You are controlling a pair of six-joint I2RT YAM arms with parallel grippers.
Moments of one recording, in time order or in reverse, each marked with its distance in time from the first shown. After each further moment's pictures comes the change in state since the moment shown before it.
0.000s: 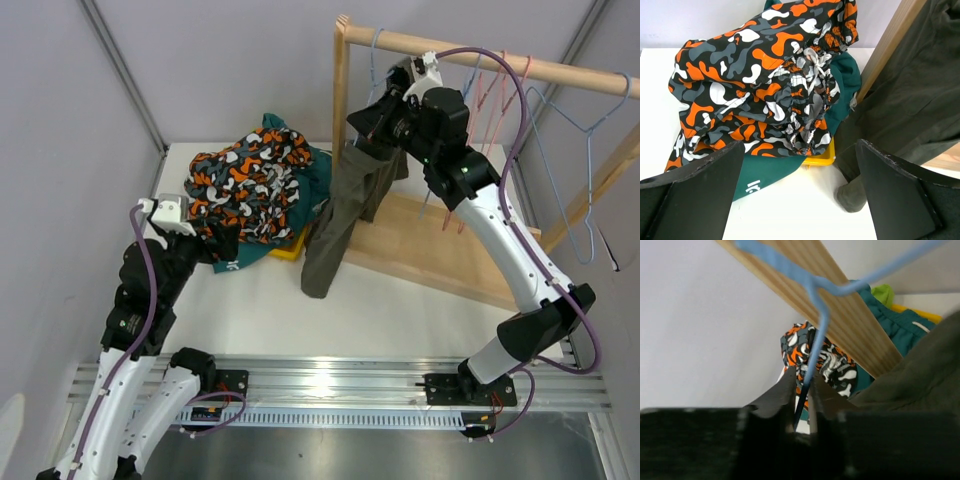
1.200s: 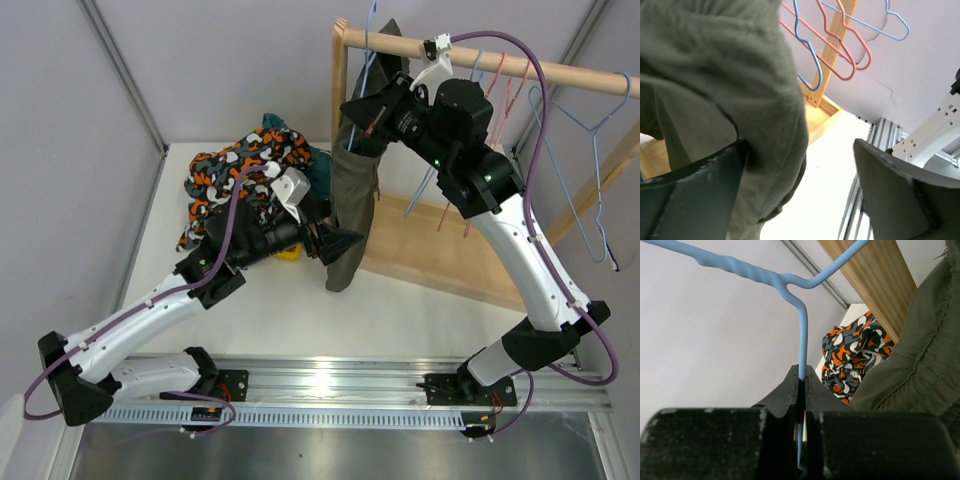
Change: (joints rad) left arm -0.589 0.499 0.212 0.461 0.262 -0.077; right arm 0.108 -0.041 0.195 -0.148 0.061 0.058
